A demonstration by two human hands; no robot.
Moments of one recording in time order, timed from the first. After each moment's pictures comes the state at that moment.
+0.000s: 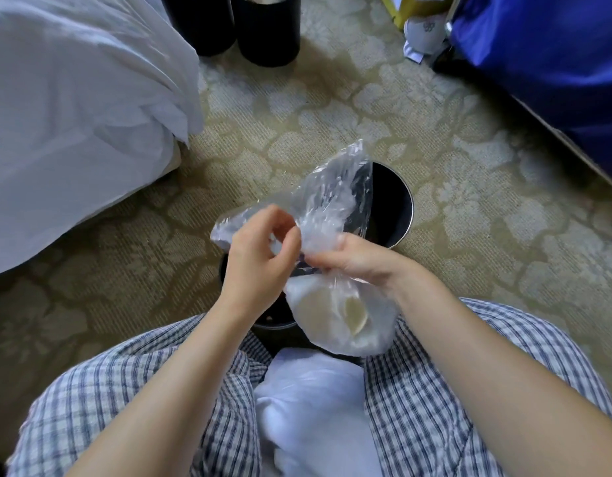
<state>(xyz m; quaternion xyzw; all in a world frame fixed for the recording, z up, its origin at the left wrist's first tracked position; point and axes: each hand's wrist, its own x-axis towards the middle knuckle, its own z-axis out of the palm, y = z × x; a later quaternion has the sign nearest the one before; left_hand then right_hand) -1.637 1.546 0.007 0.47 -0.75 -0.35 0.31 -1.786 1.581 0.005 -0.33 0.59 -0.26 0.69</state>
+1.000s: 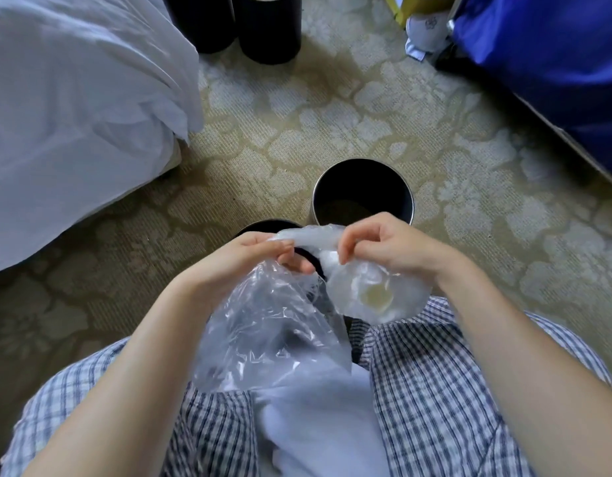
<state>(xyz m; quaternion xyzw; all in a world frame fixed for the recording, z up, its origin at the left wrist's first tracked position) -1.612 1.519 0.009 0.33 -0.55 -0.76 0.06 -1.834 1.585 0.019 -0.54 0.60 -0.20 0.56</state>
